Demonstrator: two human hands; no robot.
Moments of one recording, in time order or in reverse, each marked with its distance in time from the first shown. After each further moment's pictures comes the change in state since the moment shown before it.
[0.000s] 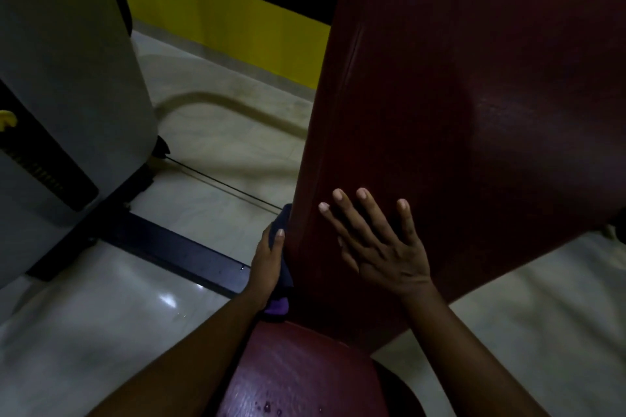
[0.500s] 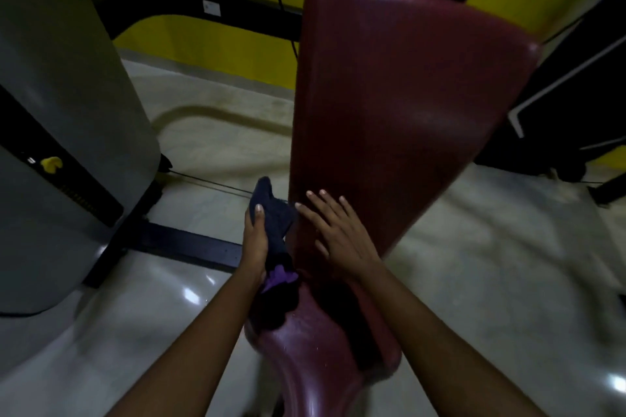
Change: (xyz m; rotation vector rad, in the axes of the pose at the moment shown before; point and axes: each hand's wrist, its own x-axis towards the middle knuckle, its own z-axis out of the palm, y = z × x) left_hand -0.105 0.119 -0.055 -0.268 0.015 -0.134; right_hand 0.045 -0.004 -0.130 0.741 -0.476 0.313
